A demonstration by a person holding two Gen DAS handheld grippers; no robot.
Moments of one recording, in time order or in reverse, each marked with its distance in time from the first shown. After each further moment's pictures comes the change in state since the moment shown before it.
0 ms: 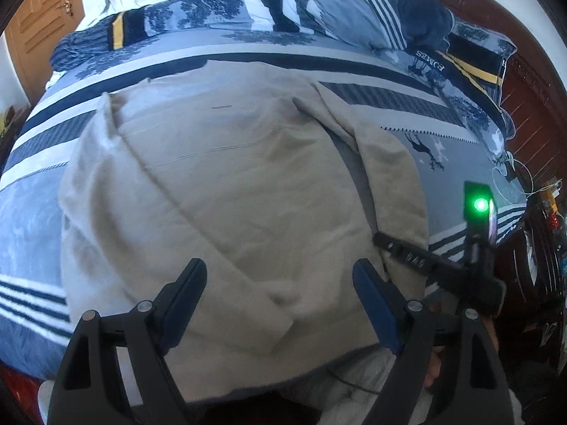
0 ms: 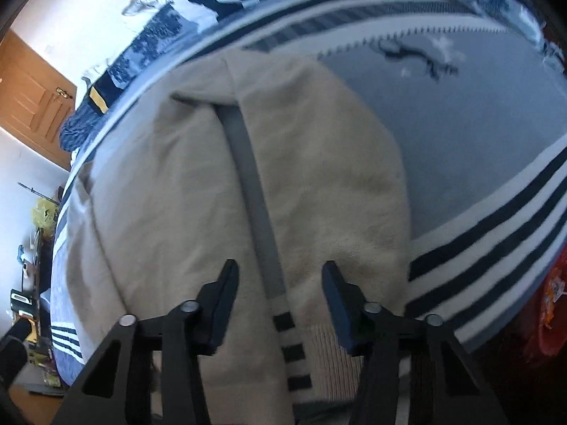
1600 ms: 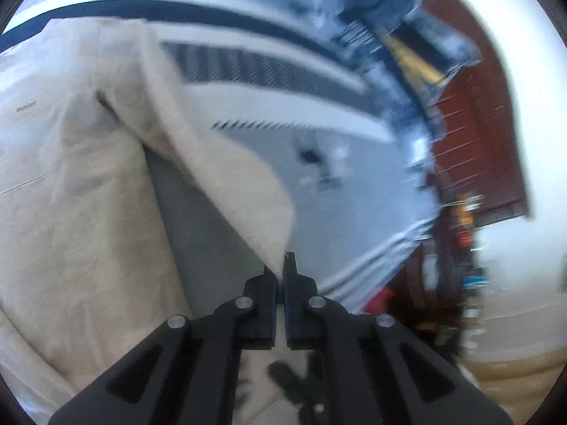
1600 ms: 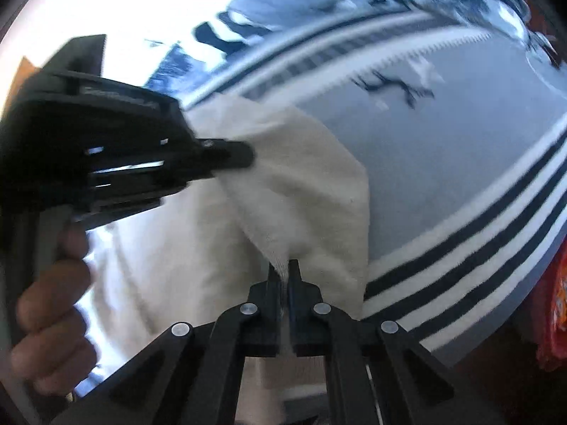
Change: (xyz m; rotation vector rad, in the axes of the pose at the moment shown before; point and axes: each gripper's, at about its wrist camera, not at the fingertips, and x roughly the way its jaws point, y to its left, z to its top) left arm 0.091 -0.096 0.117 -0.085 0.213 -0.559; right arm -0.086 -0.003 -0.019 -0.007 -0.193 0.120
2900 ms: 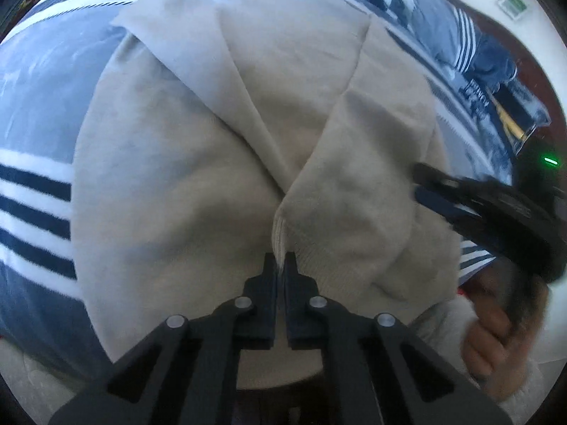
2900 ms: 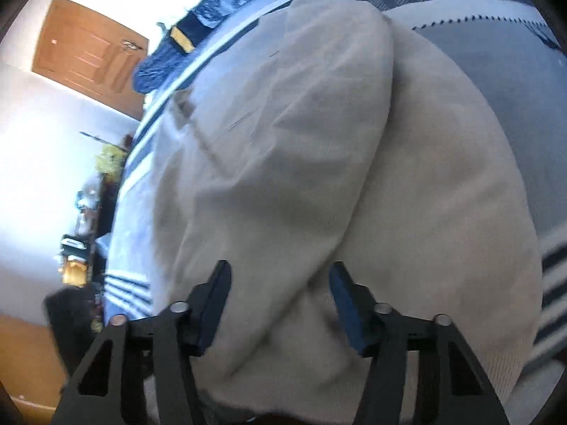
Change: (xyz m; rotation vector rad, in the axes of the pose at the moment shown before) left arm -0.155 0.257 -0.221 -0.252 -0.160 0.326; right arm 0.142 0.149 -0.044 -0.102 0.346 0.152
